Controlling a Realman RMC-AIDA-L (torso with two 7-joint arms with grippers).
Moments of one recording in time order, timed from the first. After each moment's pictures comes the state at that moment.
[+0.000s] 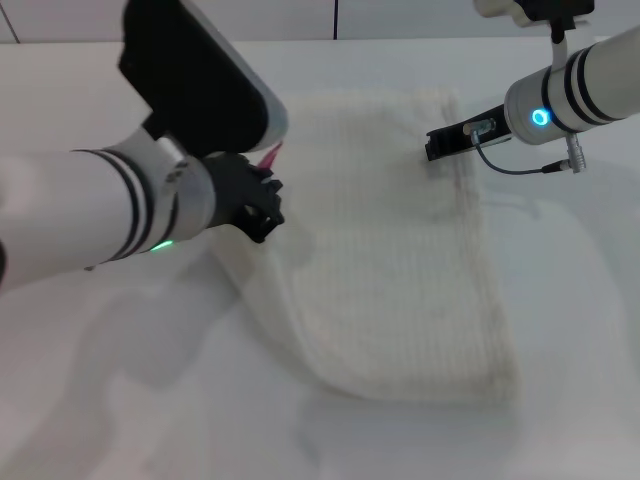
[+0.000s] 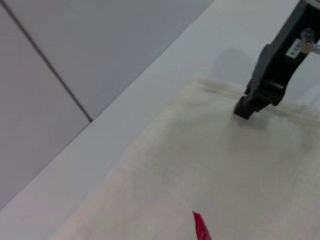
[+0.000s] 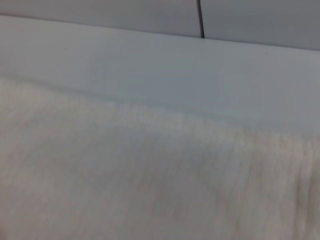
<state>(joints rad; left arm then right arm) -0.27 -2.07 -1.15 -1.73 2.89 -0.98 0.34 0.91 2.05 -1.17 -0.51 -2.46 -0.82 2.59</state>
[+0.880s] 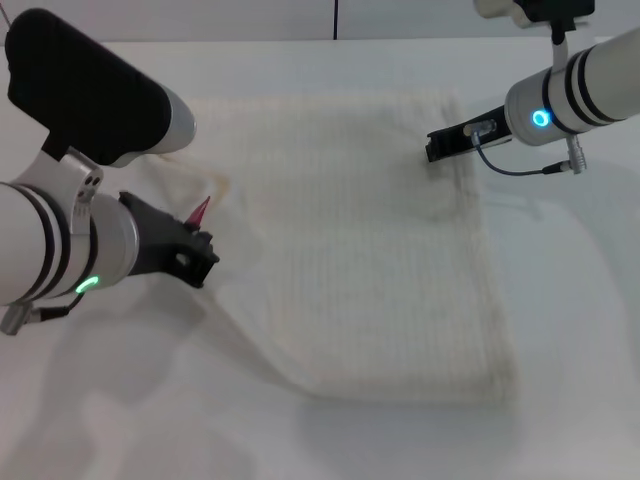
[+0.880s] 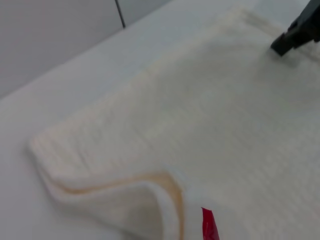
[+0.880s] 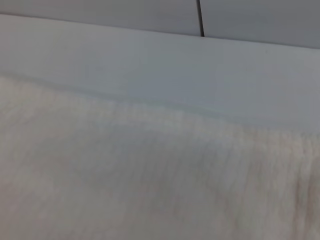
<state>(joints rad) -0.17 -2.06 -1.22 -1.90 2.89 -1.26 0.16 0.91 2.05 -1.17 -0.51 -2.46 -0.82 2.58</state>
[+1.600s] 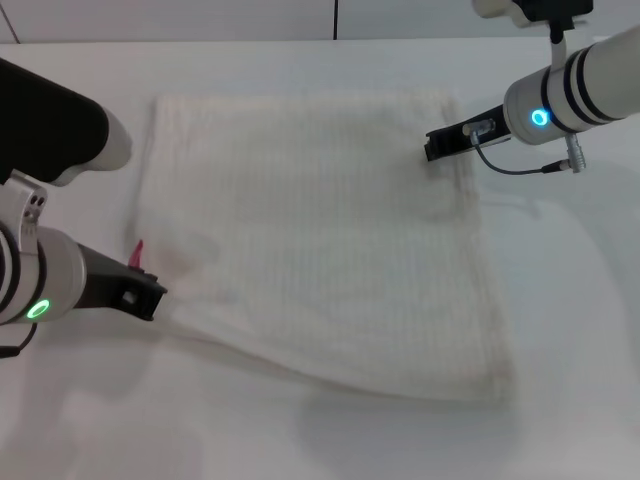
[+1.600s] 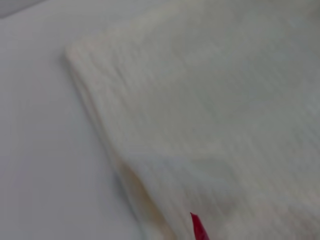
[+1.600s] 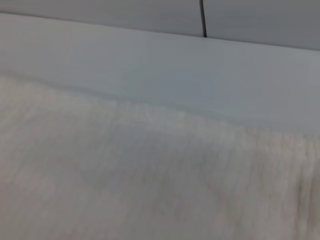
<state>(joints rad) -0.14 -2.06 -1.28 -1.89 2.89 -1.38 0.08 0.92 2.05 -1.17 -0.51 -2.46 -0.82 2.58</state>
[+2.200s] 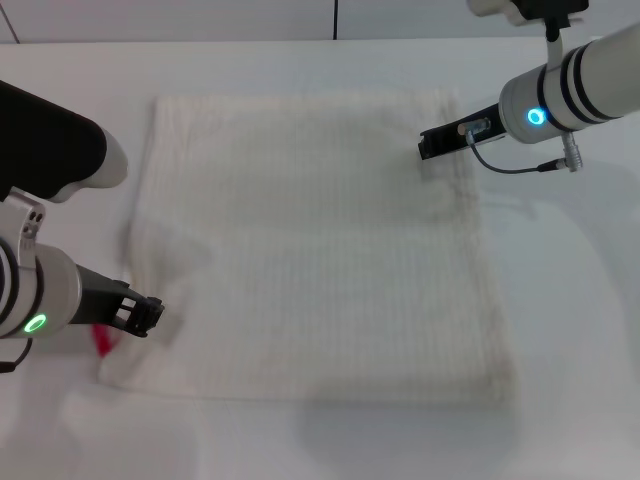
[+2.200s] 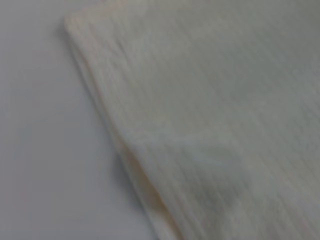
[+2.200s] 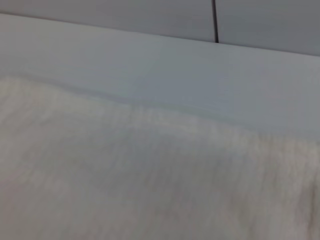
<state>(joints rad) -0.13 -2.06 -1.28 -1.86 2.89 -1.39 0.08 0.90 2.06 -1.18 -0.56 -2.46 -0.84 2.58</state>
